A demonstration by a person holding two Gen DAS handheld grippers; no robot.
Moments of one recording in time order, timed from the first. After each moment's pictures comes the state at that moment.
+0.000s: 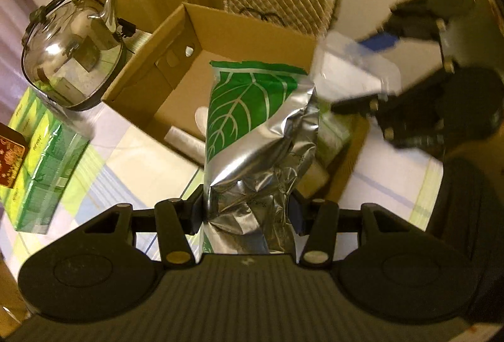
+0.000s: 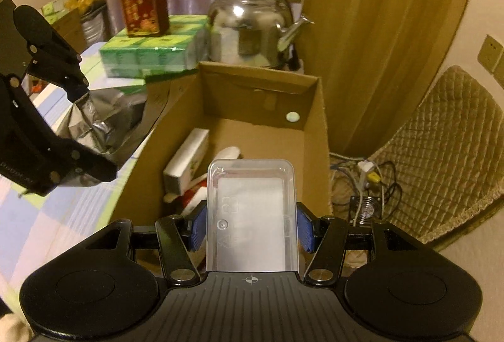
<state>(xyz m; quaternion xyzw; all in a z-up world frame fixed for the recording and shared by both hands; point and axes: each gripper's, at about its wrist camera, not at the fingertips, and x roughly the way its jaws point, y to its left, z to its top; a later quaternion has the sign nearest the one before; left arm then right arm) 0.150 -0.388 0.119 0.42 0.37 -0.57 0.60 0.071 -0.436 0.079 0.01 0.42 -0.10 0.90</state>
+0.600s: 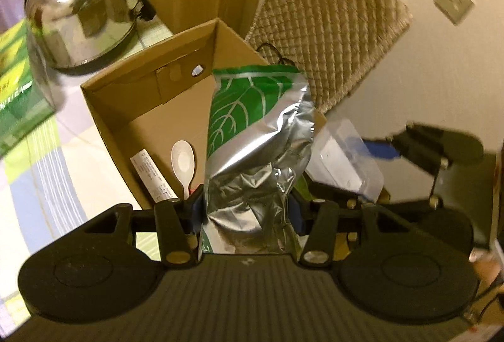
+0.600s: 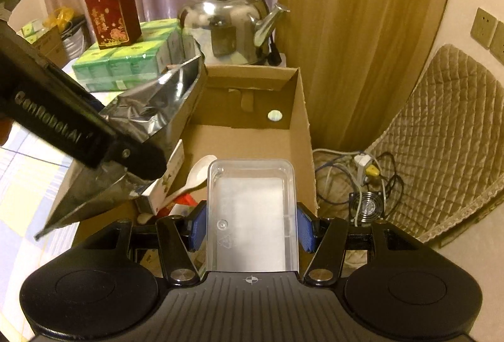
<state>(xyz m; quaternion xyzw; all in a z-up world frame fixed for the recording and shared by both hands) 0.195 -0.443 0.099 0.23 0.49 -0.53 0.65 0.096 -0.472 0.058 0.04 0.42 -0.12 0.90</state>
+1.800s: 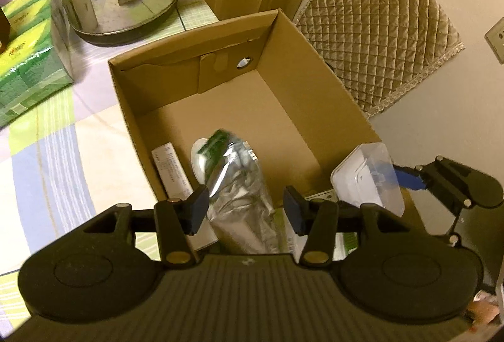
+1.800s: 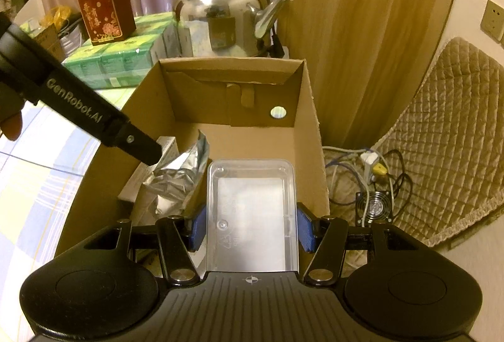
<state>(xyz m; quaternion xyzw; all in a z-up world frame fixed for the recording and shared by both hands) 0.230 -0.456 0.066 0.21 0.52 -0.47 0.68 0.126 -0.485 0.040 0.05 0.43 -0.11 0.90</state>
